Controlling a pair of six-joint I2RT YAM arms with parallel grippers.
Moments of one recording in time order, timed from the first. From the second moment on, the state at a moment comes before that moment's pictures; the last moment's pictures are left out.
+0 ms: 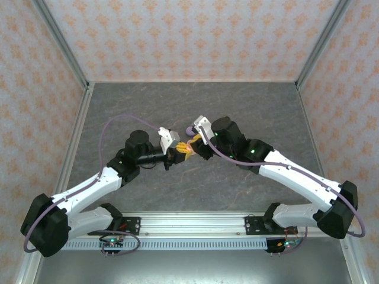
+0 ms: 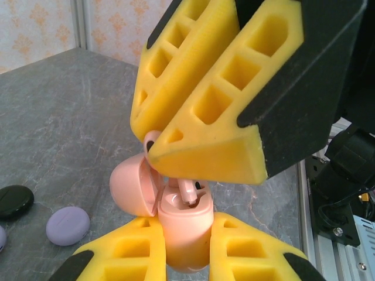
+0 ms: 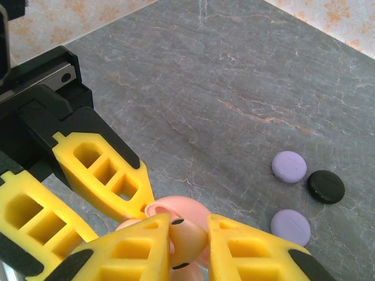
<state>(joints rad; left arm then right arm) -0.56 1.09 0.60 0.22 0.63 -0.03 0.87 1.21 1.09 -0.46 -0.04 0.01</state>
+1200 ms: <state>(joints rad) -0.56 1.10 0.61 0.21 0.63 -0.03 0.87 1.21 1.08 -0.46 -0.04 -0.01</state>
